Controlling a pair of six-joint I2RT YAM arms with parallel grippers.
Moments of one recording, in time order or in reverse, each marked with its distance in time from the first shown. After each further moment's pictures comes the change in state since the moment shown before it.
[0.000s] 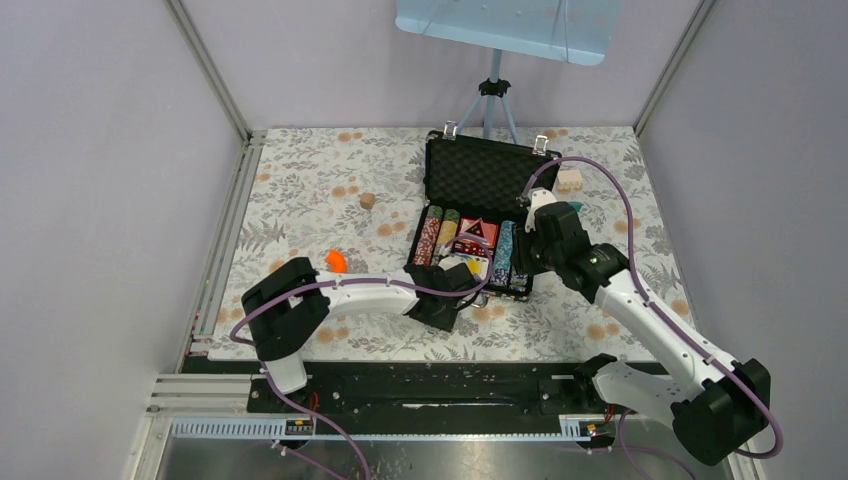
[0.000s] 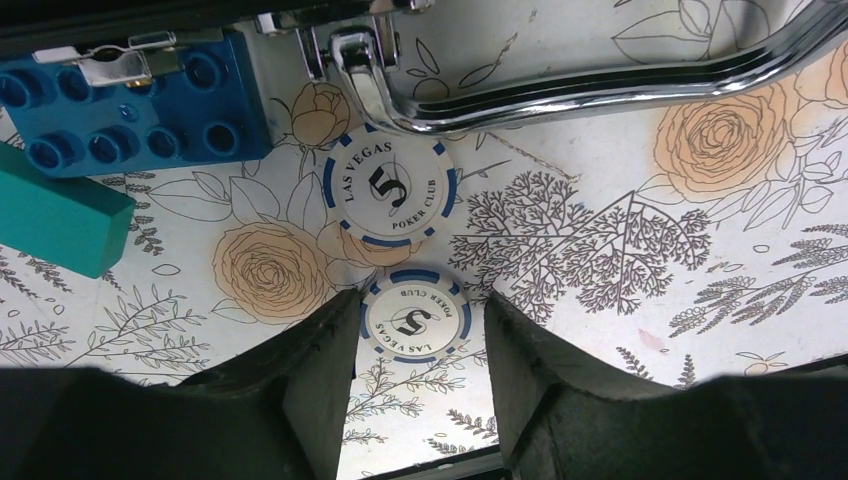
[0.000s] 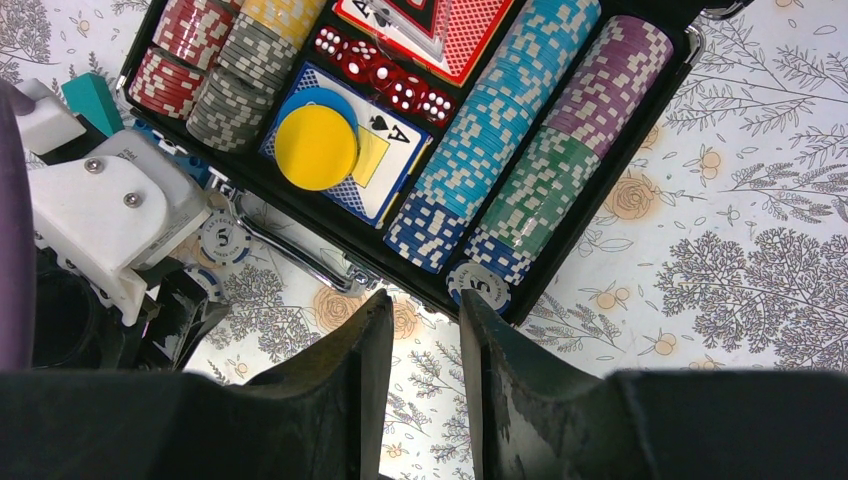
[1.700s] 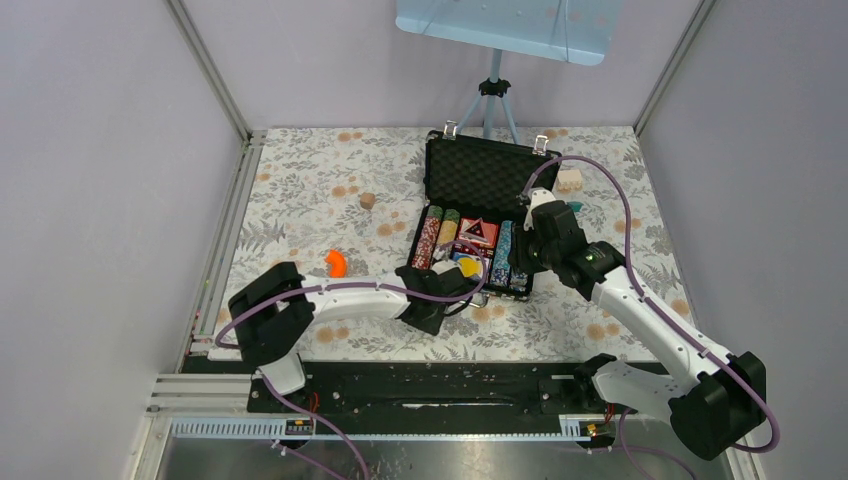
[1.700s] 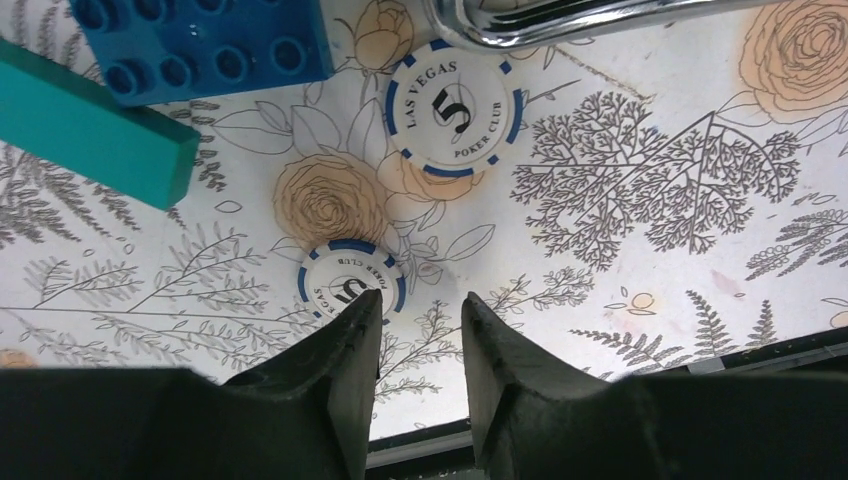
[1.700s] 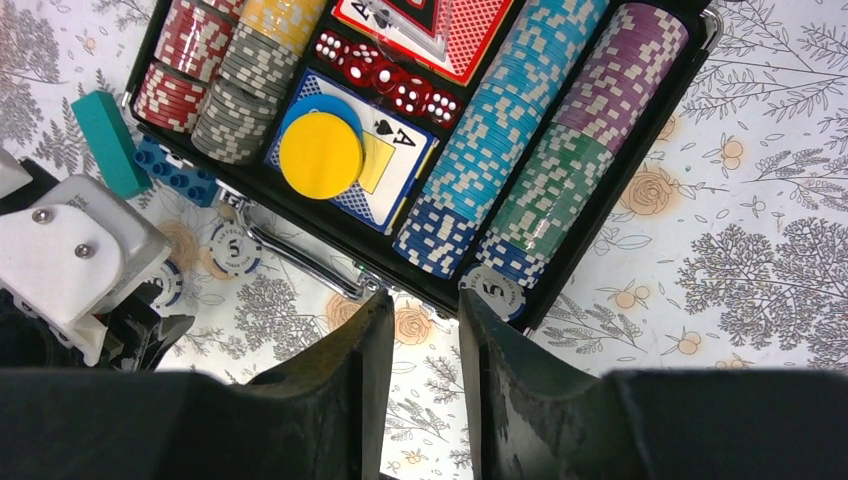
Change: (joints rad) left arm -0.014 -0.068 -0.043 -0.064 -0.024 0.028; right arm 0.000 0.030 -0.002 0.014 -0.001 0.045
